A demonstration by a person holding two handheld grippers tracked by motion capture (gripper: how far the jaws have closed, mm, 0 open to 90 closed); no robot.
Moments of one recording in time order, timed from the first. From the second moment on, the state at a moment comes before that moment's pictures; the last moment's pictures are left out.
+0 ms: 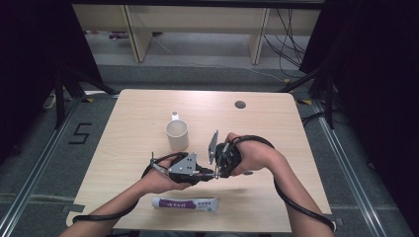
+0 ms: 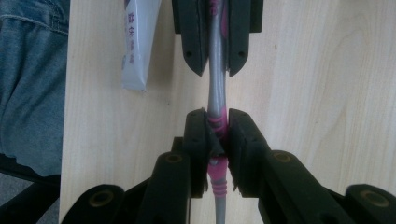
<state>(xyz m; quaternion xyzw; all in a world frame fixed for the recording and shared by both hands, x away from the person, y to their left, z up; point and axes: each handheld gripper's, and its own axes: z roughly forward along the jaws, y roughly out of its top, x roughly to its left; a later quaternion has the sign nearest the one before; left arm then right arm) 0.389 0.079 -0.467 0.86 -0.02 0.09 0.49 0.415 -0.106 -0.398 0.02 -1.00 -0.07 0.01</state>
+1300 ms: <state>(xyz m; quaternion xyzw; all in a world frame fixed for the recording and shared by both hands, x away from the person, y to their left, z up) 0.399 0.121 -0.465 0.80 0.11 0.19 0.56 0.394 -0.177 -0.397 -0.26 -0.83 -0.48 -0.13</state>
